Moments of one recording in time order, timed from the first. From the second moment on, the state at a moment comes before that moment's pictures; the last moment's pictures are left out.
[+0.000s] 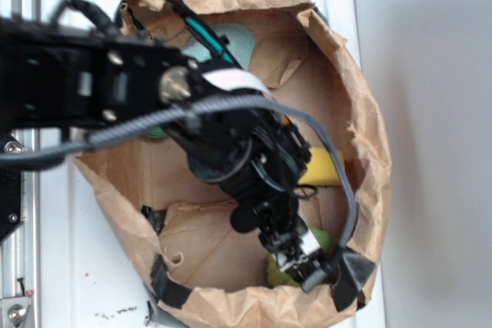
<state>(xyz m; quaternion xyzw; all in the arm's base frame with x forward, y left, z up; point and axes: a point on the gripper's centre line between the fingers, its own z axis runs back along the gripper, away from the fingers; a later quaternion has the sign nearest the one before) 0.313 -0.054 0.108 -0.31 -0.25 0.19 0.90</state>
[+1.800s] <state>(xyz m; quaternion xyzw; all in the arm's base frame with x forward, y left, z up) 0.349 -0.086 0.050 -0.28 -0.25 0.14 0.92</state>
